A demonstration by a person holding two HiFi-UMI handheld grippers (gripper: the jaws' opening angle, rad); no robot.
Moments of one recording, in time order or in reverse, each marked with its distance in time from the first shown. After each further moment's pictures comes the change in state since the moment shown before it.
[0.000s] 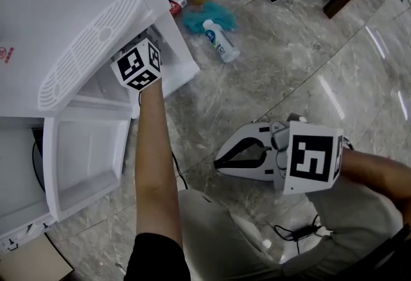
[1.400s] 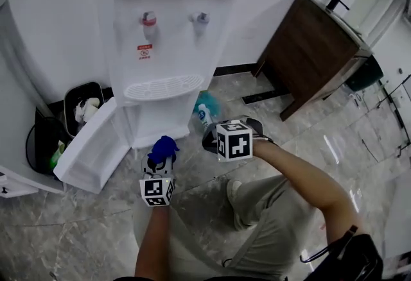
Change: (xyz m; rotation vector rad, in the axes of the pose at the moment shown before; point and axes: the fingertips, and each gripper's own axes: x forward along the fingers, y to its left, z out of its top) left arm -0.283 -0.038 0.025 -0.282 0.214 -0.161; right arm -0.004 -0.074 0.005 -0.382 0.872 -0.167
